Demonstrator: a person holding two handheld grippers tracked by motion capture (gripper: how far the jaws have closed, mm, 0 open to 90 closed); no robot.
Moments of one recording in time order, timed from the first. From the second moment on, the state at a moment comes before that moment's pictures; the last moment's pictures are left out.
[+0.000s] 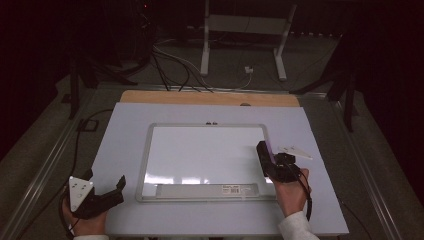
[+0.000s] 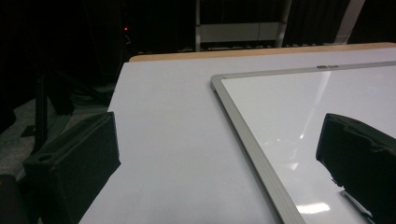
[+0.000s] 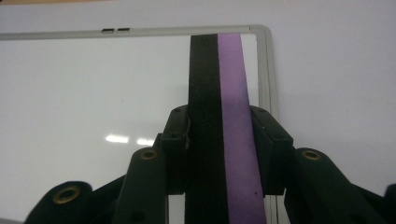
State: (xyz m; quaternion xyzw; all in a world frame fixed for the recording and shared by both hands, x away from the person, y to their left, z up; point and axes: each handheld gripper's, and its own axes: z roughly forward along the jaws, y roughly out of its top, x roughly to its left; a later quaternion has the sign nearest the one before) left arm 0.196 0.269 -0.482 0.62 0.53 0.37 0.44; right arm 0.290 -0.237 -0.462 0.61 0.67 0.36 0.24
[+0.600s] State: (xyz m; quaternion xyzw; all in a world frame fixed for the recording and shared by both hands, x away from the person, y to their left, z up) left arm 0.195 0.269 -0.482 0.62 0.53 0.37 0.44; right arm 0.269 -0.237 -0.480 0.62 0.67 0.35 0.23
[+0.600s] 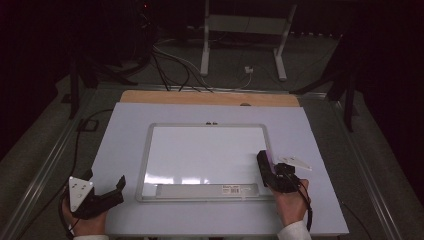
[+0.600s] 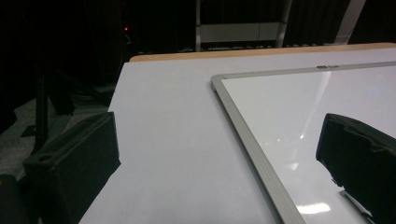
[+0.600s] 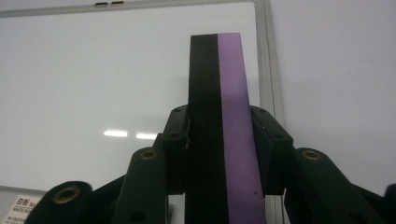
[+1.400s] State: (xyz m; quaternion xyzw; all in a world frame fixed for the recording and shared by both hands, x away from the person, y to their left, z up) left arm 0.196 0.268 -0.482 0.62 0.53 0.38 0.44; right arm 0.257 -0.234 -0.494 0.63 0.67 0.32 0.24
